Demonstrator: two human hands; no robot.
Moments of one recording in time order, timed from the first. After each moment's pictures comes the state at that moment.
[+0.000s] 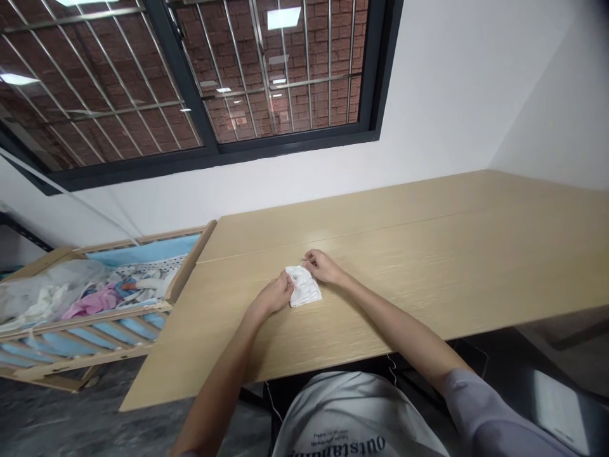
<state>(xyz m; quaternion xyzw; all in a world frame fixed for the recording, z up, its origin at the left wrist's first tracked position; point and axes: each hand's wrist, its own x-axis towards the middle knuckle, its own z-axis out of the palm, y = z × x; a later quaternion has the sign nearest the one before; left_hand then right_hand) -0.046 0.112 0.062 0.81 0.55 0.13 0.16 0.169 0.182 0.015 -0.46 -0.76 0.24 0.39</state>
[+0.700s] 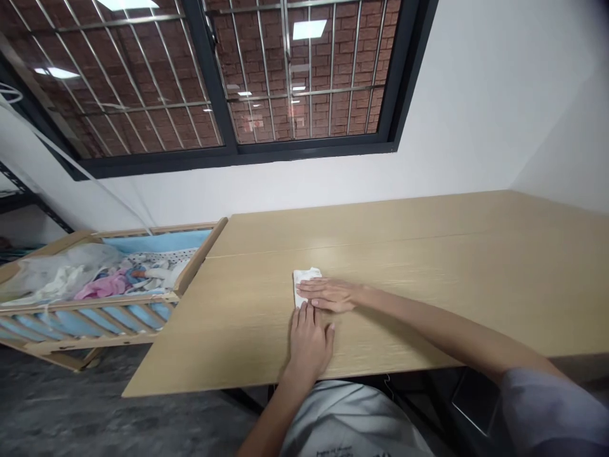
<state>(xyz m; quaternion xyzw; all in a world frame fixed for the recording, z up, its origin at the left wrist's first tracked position) 0.027 0.009 -0.005 0.79 0.56 0.24 -0.04 0.184 0.142 0.038 -0.16 -0.94 0.27 0.14</state>
